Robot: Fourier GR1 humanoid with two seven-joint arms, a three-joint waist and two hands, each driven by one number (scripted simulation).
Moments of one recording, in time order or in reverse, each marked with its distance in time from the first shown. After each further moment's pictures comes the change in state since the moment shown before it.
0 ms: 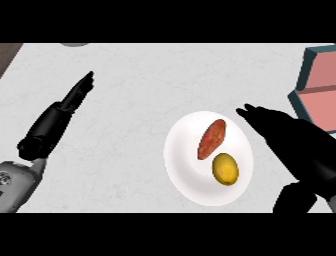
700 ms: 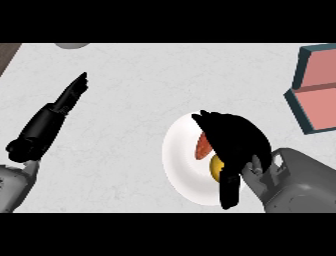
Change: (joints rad) left arm 0.031 0.005 0.043 -0.021 -0.007 -0.031 0.008; right arm -0.224 0.285 0.189 0.263 -0.080 0.011 0.177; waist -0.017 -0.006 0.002
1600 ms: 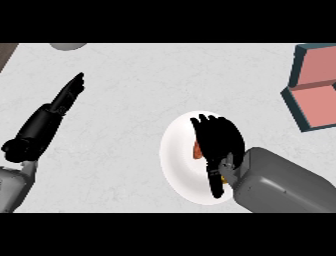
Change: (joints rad) left arm 0.021 -0.029 0.051 -0.001 -0.028 -0.031 0.005; right arm 0.014 0.102 0.098 0.205 0.175 0.008 -0.029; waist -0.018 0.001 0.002
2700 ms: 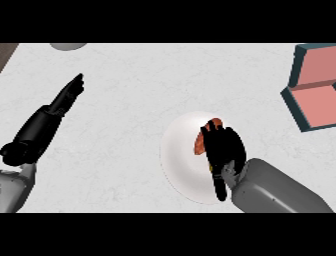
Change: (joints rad) left arm 0.030 -0.052 0.061 -0.044 -0.070 -0.053 0.034; right arm 0.168 0.067 -0.052 0.106 0.218 0.029 -0.077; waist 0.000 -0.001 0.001
